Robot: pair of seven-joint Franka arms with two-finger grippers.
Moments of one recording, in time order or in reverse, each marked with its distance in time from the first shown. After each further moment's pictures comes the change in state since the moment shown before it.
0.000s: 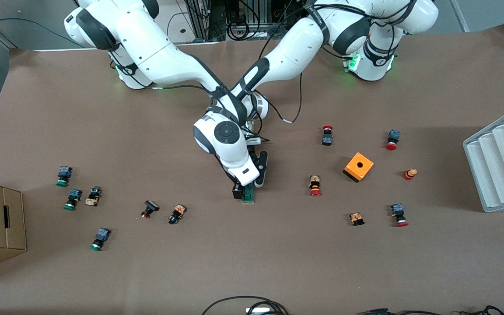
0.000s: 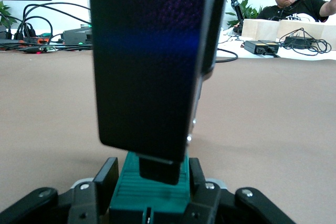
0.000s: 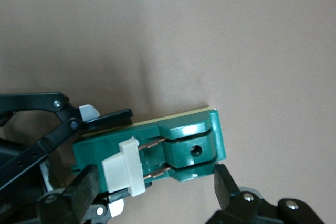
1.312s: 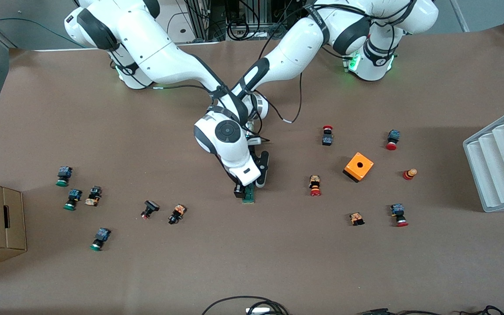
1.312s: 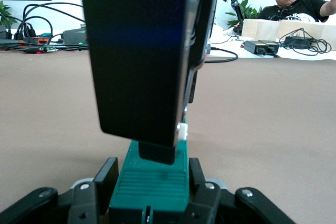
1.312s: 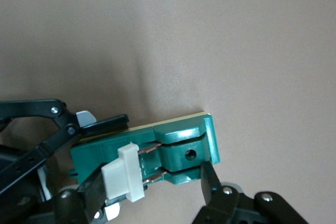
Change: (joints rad) left arm 0.000 0.000 0.000 0.000 0.000 0.000 0.000; right arm 0.011 0.001 -0.012 0.009 0.000 0.004 0.002
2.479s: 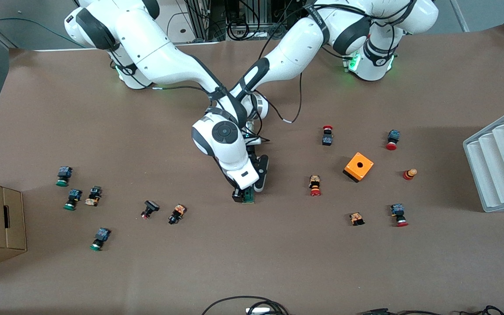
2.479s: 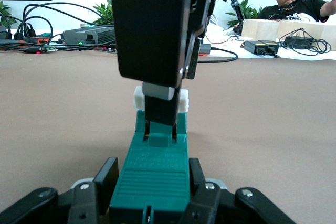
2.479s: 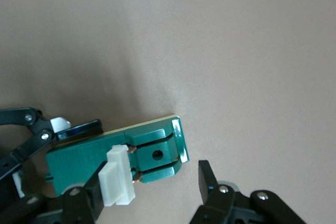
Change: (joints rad) left arm 0.000 0.000 0.000 0.000 0.000 0.000 0.000; right arm -0.001 0.000 -0.021 0.031 0.000 0.010 0.018
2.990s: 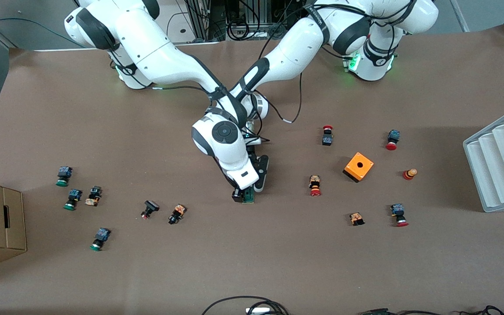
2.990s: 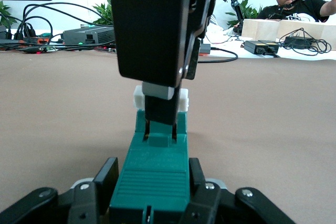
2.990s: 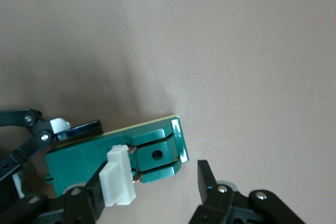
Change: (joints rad) left arm 0.000 0.000 0.000 0.000 0.000 0.000 0.000; right arm 0.000 0.000 0.000 0.001 0.000 0.001 0.006
